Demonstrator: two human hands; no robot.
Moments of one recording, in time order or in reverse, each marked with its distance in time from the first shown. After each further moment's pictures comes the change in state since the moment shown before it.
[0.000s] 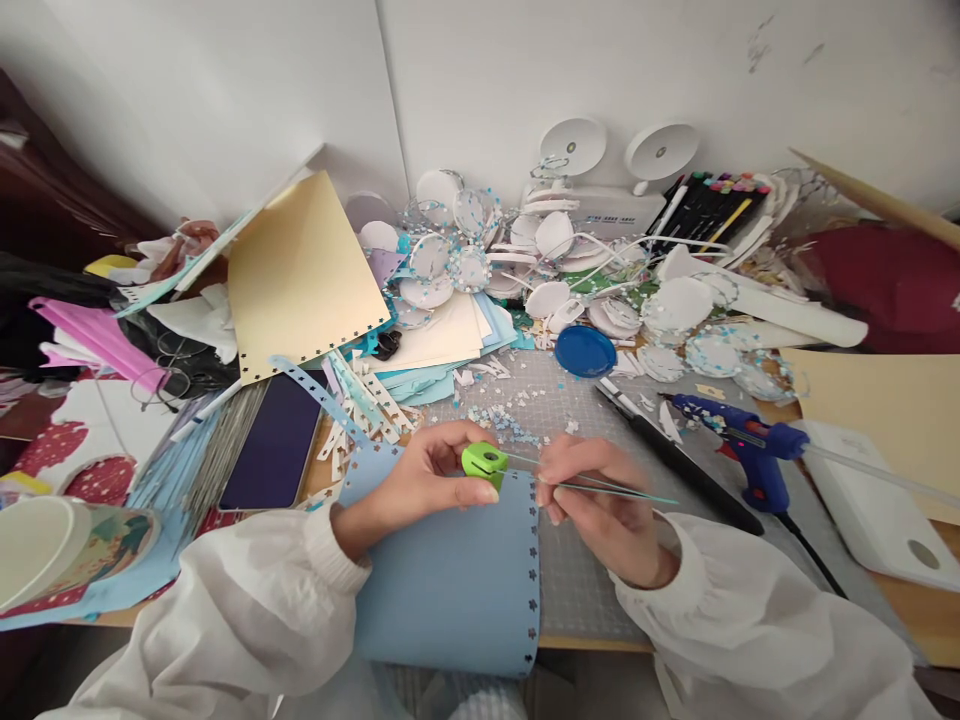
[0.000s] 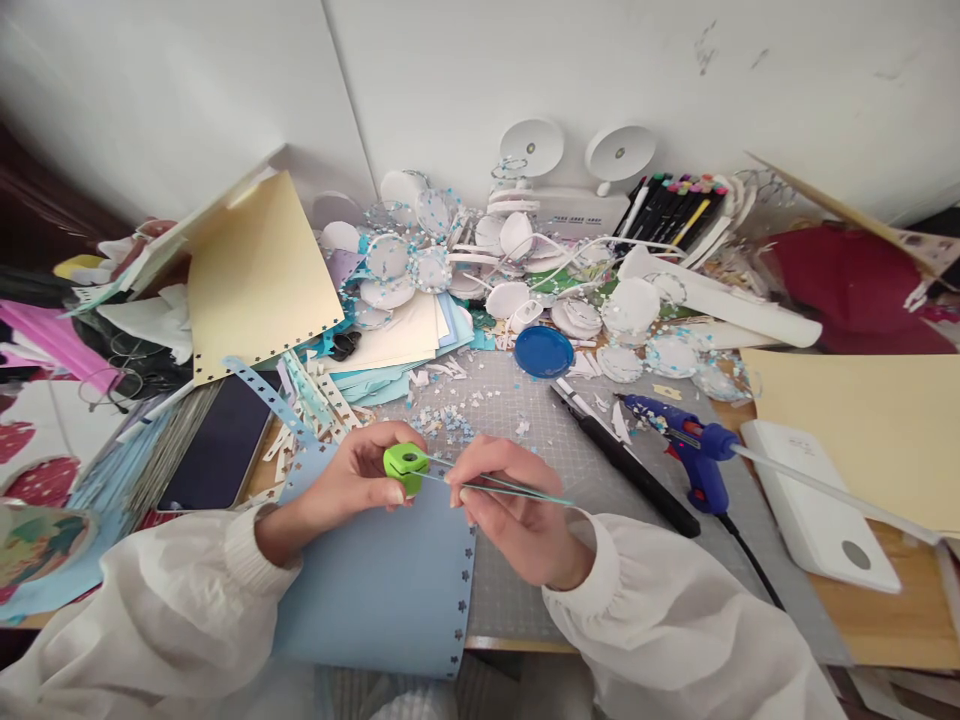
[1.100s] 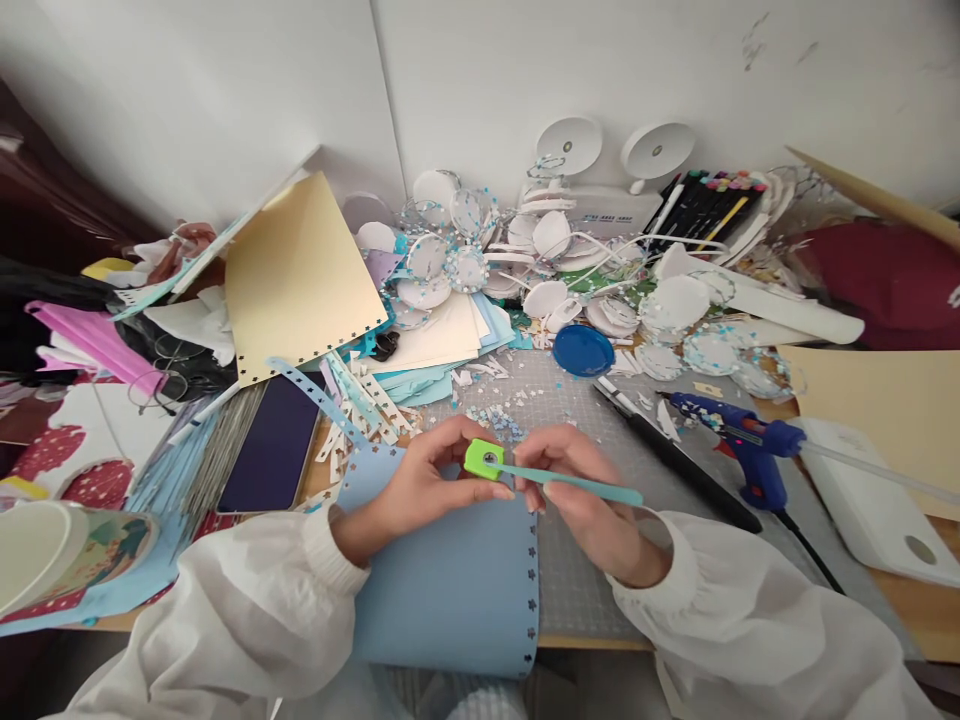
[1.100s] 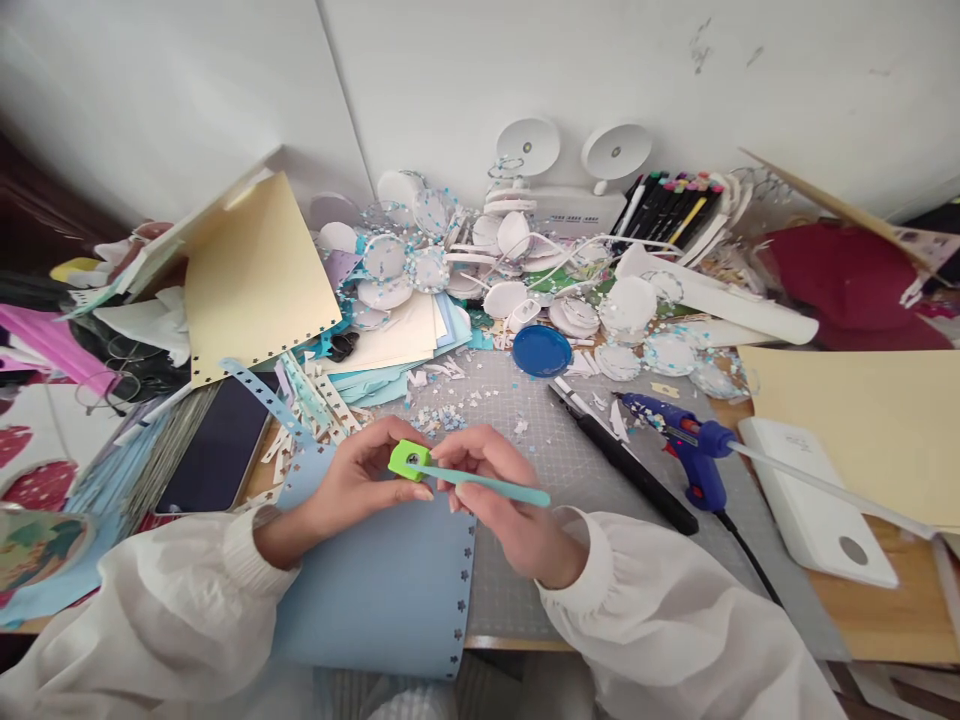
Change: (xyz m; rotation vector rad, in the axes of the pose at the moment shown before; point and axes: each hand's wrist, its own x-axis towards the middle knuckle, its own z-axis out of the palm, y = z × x) left_hand 0.000 -0.008 0.002 0.249 0.108 0.177; right_hand 0.002 0.004 0.002 0.077 -0.011 0.241
